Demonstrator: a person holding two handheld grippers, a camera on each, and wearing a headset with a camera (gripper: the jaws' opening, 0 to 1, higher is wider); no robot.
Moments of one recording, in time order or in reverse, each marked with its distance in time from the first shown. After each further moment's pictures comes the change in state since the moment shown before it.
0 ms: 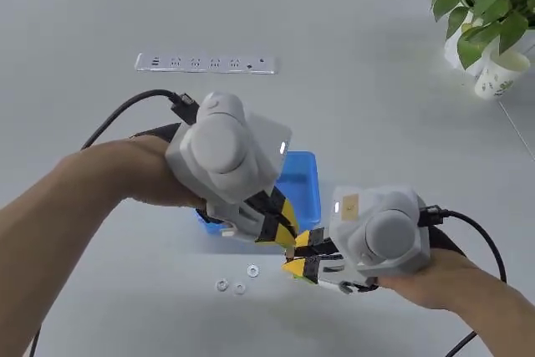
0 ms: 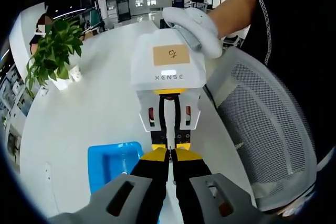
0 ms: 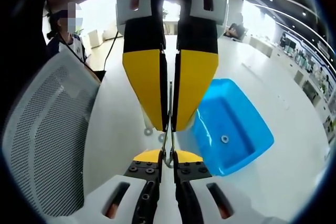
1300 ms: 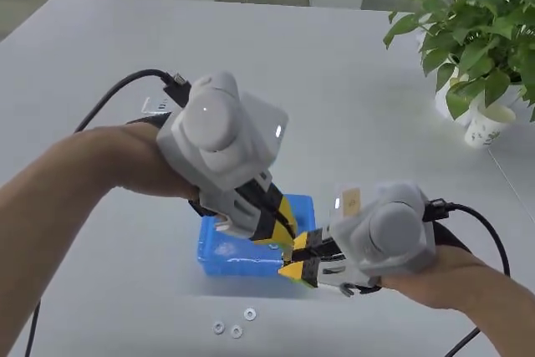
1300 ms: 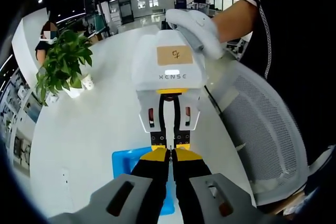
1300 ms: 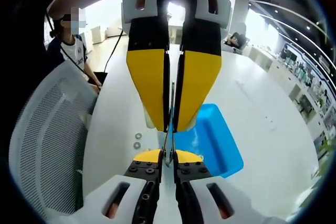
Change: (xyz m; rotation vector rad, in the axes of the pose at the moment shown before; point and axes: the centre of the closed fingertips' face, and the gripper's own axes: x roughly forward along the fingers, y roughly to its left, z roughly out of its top) left arm -0.047 0.024 0.028 0.021 -0.005 0.052; right arm -0.030 -0.030 0.046 -0.083 -0.015 -0.031
